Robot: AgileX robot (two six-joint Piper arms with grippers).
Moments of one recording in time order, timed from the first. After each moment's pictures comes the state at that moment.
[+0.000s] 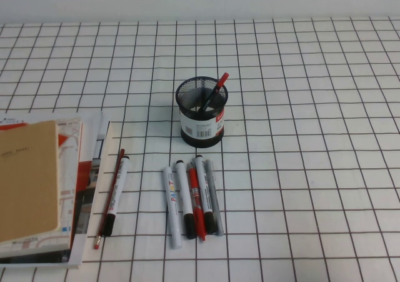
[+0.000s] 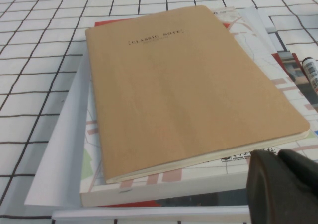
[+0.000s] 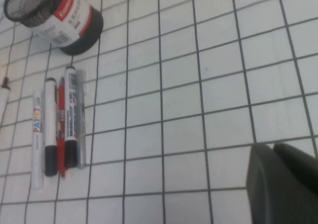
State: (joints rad) right arm 0.03 0.62 -0.40 0.60 0.62 -0.10; left arm -0.01 -0.01 0.03 -0.06 0.38 0.12
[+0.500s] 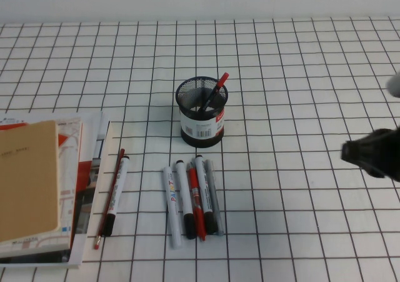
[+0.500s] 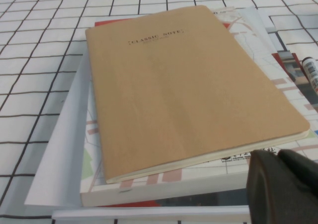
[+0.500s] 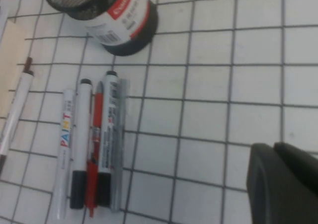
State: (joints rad) right arm 0.27 1.15 -0.73 0.57 0.49 -0.18; left arm -0.01 -0.01 0.03 -0.06 0.38 0.12
